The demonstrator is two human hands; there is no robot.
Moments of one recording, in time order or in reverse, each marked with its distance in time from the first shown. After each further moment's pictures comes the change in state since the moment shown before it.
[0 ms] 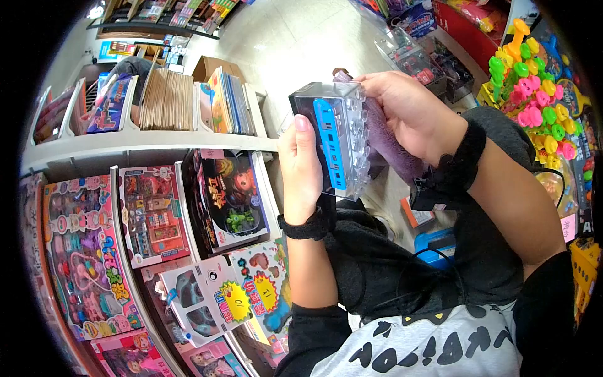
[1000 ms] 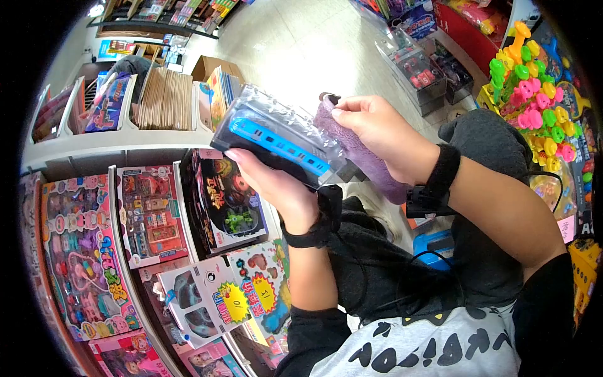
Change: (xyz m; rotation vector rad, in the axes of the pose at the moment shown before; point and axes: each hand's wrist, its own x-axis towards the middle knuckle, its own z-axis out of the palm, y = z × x) left_hand -0.002 0.007 -0.001 -0.265 0.592 0.069; right_hand 0.002 0.037 0.015 -0.301 0.025 -0.126
